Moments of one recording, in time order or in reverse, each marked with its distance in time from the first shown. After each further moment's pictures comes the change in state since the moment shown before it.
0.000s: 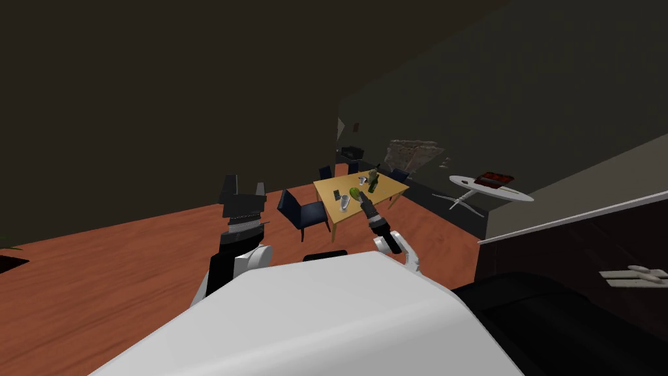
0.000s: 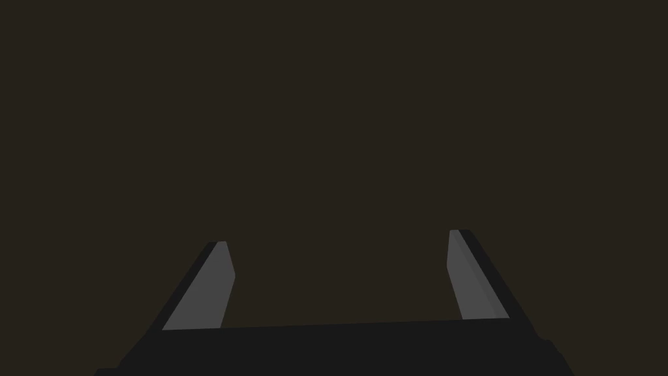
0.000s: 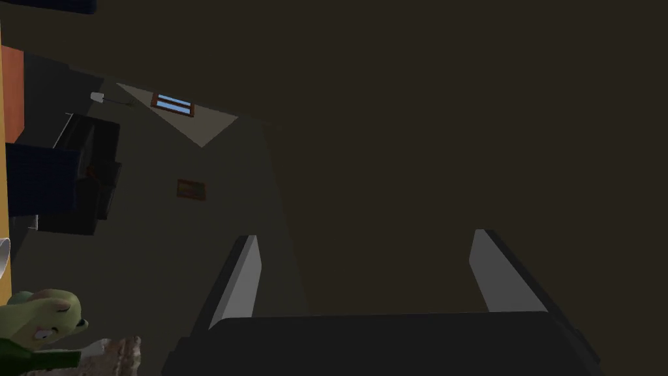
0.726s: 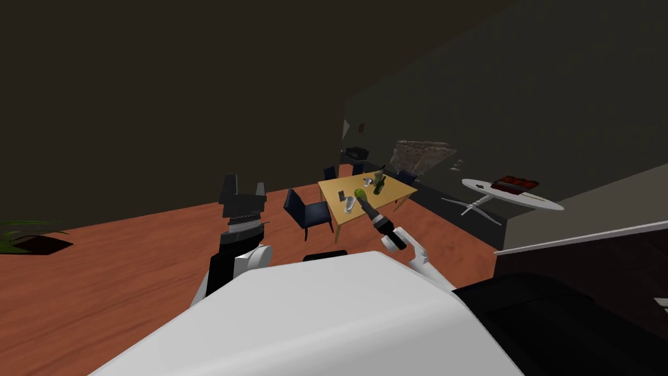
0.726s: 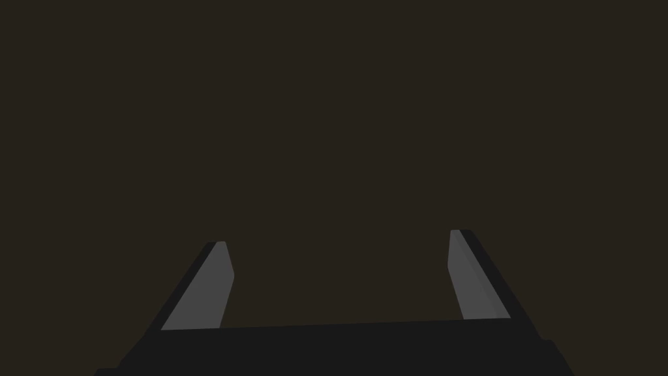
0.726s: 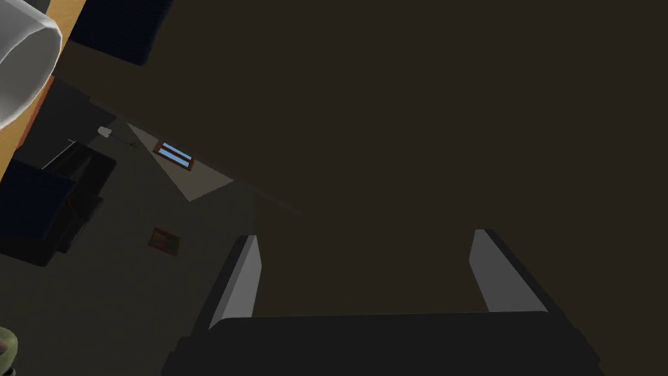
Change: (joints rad) left arm 0.000 0.000 0.000 0.000 0.000 0.000 0.000; right arm -0.041 -0.229 0.023 0.120 0.064 -0.005 0.025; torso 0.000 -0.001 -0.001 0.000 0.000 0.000
